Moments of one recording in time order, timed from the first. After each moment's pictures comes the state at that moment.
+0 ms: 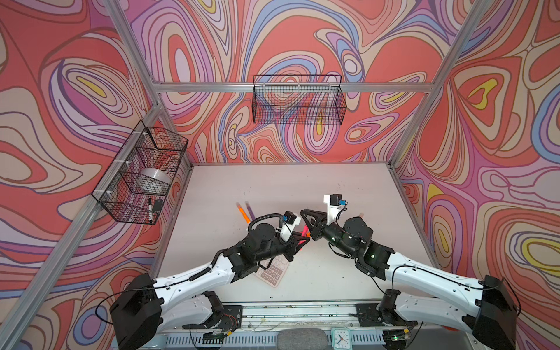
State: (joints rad) left arm -0.89 1.12 0.61 0.23 0.24 -0.34; right arm 0.90 1.07 0.68 0.32 0.10 0.54
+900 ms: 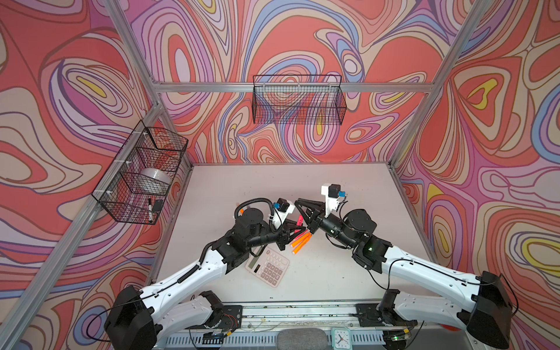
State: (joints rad) left arm -0.73 1.08 0.73 0.13 0.42 -0.22; right arm 0.87 1.14 0.78 0.45 -0.04 0.45
